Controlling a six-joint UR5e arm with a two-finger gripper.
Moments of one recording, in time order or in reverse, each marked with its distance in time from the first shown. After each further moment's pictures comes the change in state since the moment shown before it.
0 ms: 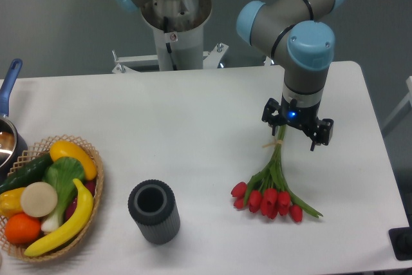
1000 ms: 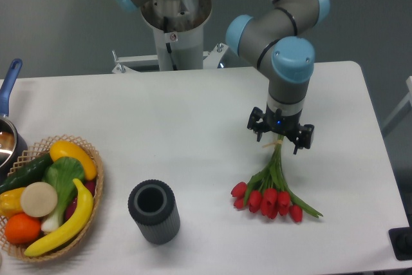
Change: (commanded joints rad) arm -0.023 -0.067 -0.146 0.133 -0.018 -0.104
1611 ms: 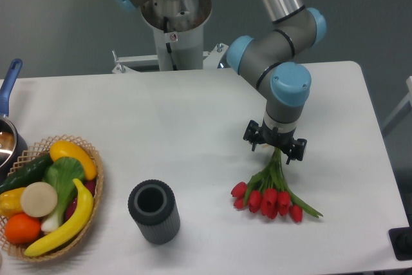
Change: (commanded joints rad) arm 0.006 -0.075 0.020 0.038 -0.003 0.002
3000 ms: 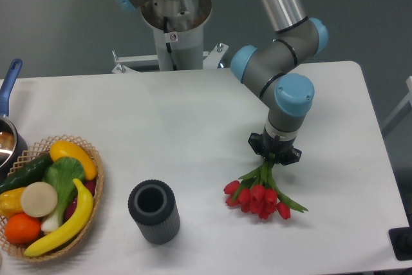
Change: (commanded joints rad) arm 0.008 0.017 0.025 -0.015 -0.035 -0.003
